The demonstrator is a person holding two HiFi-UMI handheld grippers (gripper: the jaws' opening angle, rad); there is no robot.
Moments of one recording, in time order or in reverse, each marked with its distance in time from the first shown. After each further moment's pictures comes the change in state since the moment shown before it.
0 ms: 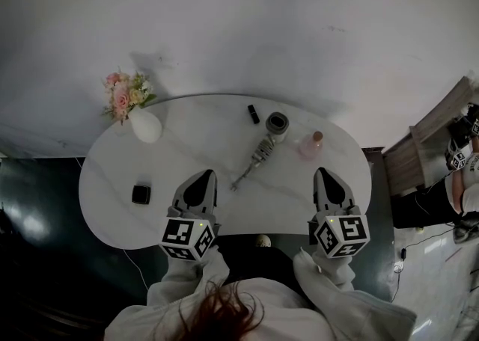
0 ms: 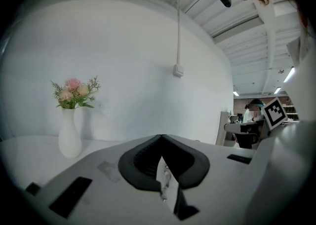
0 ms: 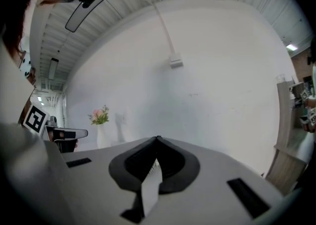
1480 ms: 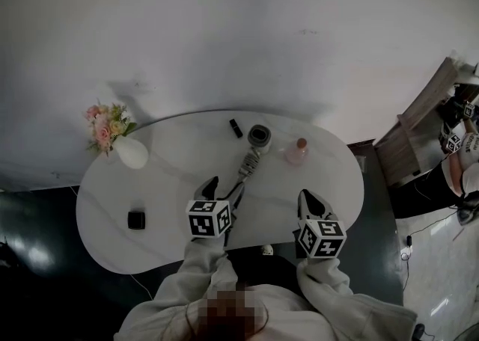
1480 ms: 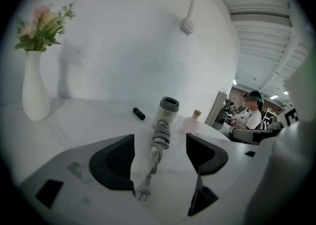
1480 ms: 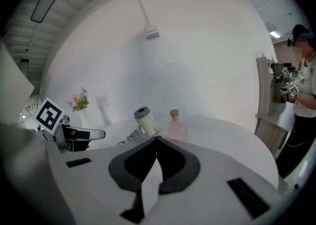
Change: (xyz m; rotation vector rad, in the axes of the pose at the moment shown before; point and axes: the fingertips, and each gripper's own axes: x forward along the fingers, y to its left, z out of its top) left arm 0.101 -0.025 -0.110 -0.127 0.395 -0.110; right arm 0.005 -0.032 -0.103 0.175 0.235 -0.171
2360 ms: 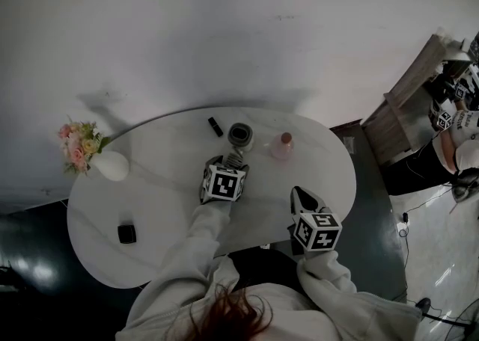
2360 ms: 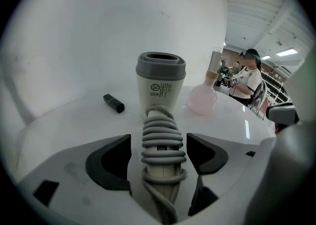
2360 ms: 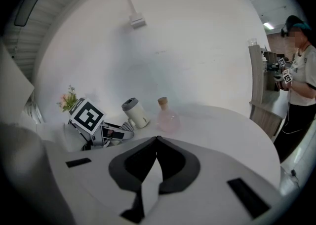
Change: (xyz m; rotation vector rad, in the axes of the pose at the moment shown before) left arm 0.138 -0.007 -0.031 0.282 0.335 -0.038; right arm 0.017 -0.025 -0.025 0.088 0.100 -0.049
